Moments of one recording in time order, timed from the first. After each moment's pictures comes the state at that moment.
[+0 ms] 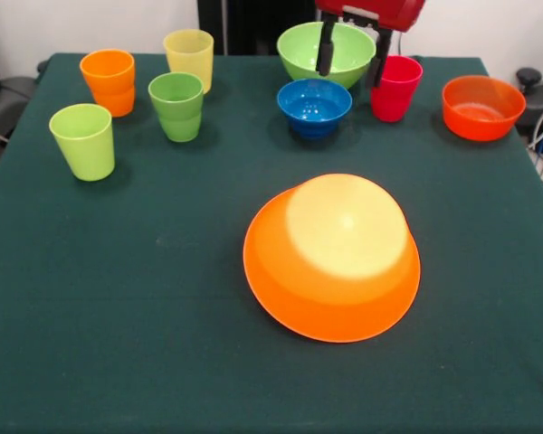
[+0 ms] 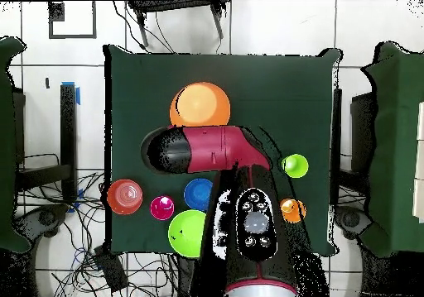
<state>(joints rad) -0.16 -0.78 0.07 1.65 -0.21 0.63 2.25</state>
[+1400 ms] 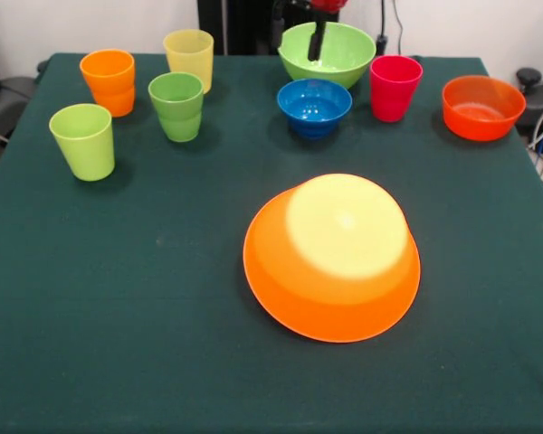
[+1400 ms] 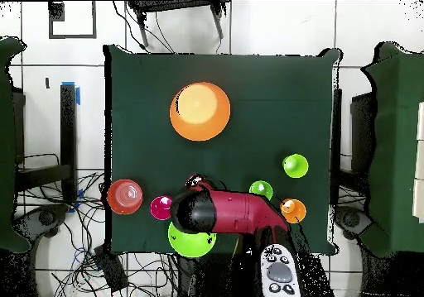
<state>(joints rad) -0.22 -0.81 -0.04 2.02 -0.19 0.31 2.25</state>
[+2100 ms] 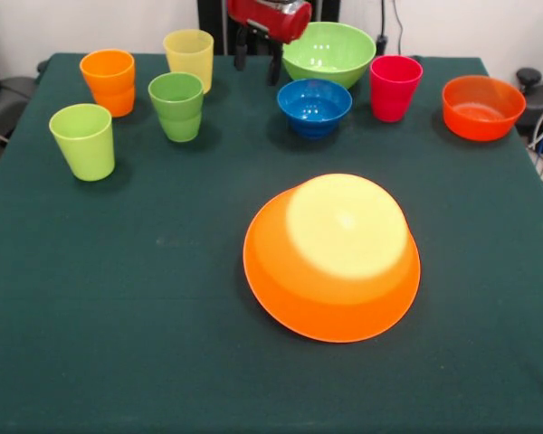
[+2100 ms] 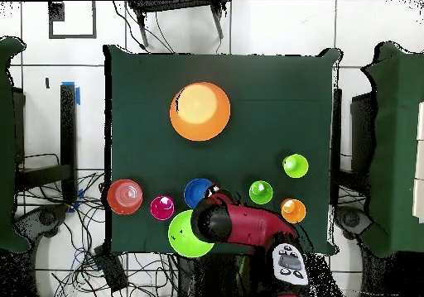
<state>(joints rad) -0.24 -0.66 -0.14 2.04 -0.19 0.10 2.25</state>
